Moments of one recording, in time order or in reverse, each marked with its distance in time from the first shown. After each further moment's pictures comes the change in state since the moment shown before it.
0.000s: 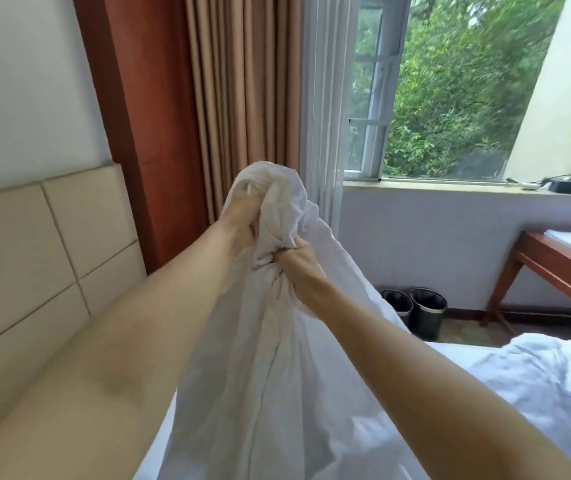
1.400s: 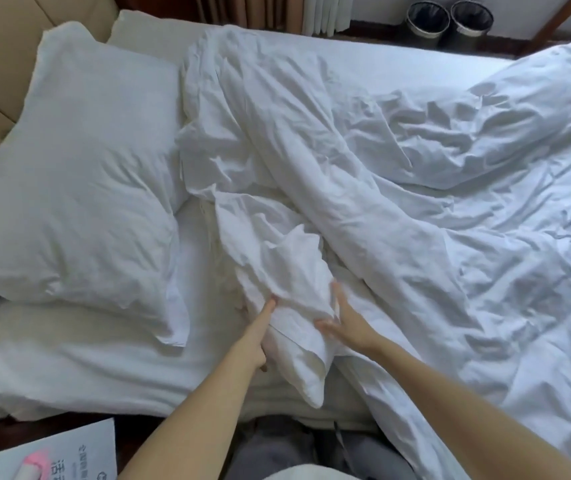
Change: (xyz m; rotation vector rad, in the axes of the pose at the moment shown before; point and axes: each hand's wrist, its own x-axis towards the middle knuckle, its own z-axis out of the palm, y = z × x) left_hand -0.454 -0.426 -0.099 -0.082 0.353 -1.482; right_hand -0.470 0.304 -0.044 -0.410 -0.355 0.927
